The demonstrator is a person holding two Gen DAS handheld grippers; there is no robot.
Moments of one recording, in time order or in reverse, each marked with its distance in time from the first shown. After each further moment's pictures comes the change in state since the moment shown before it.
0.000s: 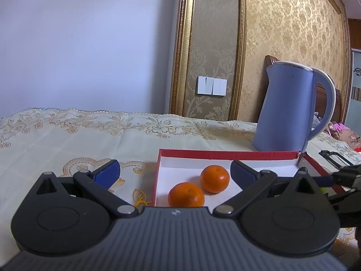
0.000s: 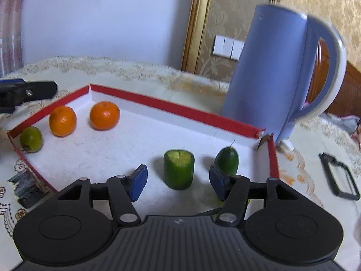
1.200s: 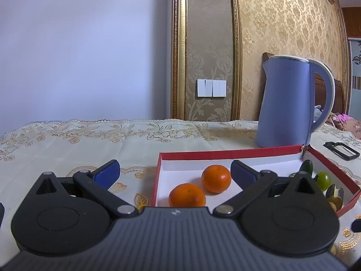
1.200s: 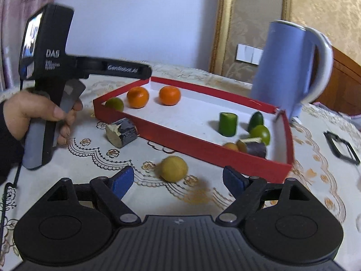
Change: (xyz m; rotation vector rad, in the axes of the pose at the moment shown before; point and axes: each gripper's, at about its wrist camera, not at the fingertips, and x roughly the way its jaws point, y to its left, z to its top) left arm 0.001 -0.009 -0.005 0.073 -0.034 0.025; right arm -0.096 0.053 -0.060 -0.030 -0.030 0.115
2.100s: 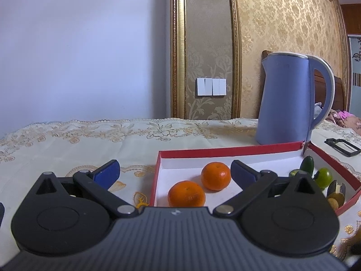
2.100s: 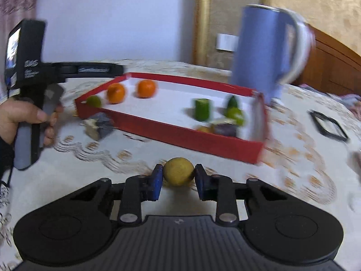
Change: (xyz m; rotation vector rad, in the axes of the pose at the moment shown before) left arm -0.001 -0.006 -0.005 0.020 -0.006 0.011; right arm -0.018 -0.039 -0.021 0.125 0.023 -0.050
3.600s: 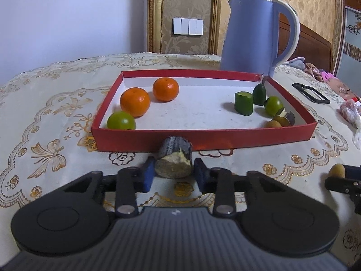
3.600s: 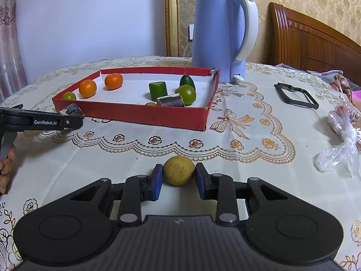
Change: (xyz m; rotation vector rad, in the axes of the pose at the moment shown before) left arm -0.050 -0.047 -0.037 -0.012 0.336 -0.092; right arm -0.027 -0.049 -0.027 0.093 0.026 -0.028
